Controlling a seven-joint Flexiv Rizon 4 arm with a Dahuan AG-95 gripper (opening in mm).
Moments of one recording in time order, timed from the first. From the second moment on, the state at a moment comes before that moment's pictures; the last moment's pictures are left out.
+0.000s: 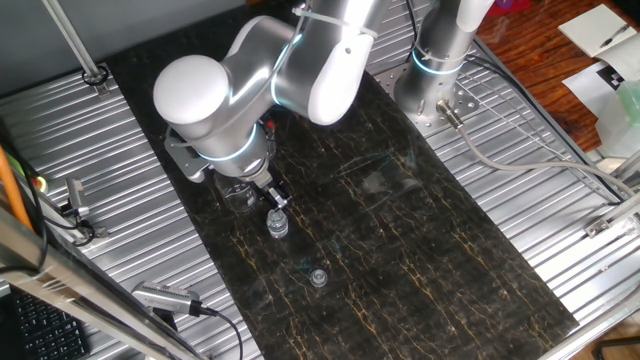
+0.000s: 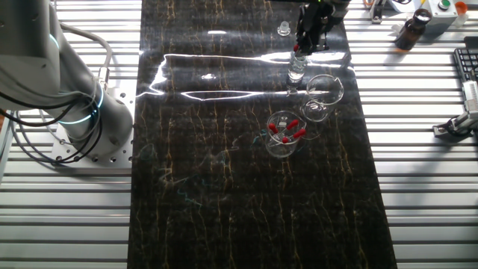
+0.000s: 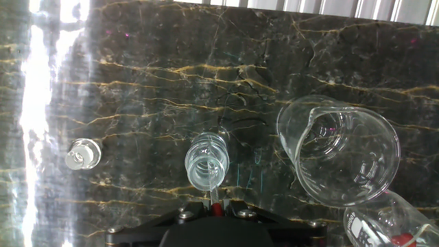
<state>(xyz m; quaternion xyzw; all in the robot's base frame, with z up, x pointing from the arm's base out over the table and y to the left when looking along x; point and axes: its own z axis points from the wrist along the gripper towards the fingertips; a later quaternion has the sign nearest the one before) 0.506 0.153 0.125 0.08 -0.99 -0.01 0.11</state>
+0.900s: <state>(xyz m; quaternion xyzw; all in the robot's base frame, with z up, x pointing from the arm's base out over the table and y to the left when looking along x) 0.499 0.155 0.191 0.07 -0.99 -0.01 0.12</state>
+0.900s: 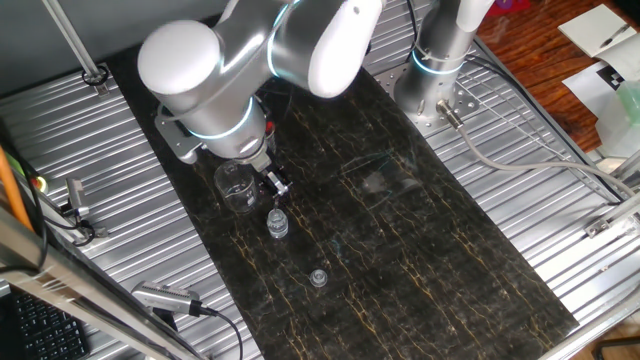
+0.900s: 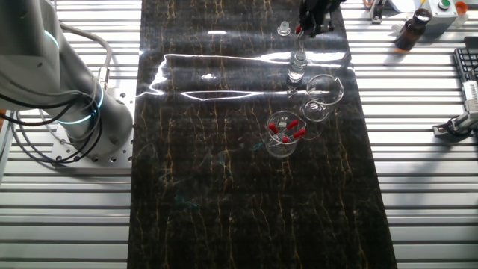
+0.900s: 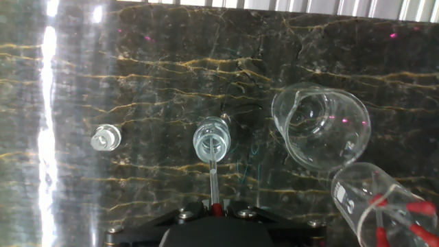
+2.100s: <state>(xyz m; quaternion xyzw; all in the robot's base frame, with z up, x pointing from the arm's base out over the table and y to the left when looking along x) 0.516 0.083 0.251 0.11 -0.99 -0.02 0.12</state>
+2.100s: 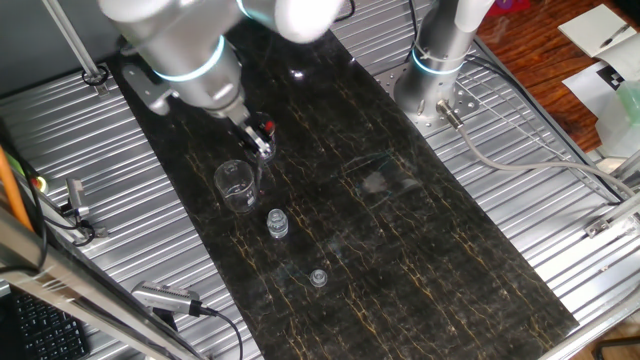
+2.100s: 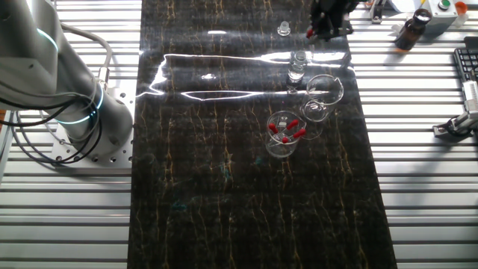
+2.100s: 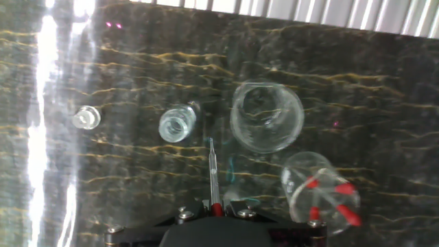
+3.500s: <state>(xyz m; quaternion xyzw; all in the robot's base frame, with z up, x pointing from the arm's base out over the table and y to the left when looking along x) 0.557 0.051 0.157 0.13 -0.98 -0.02 0.14</state>
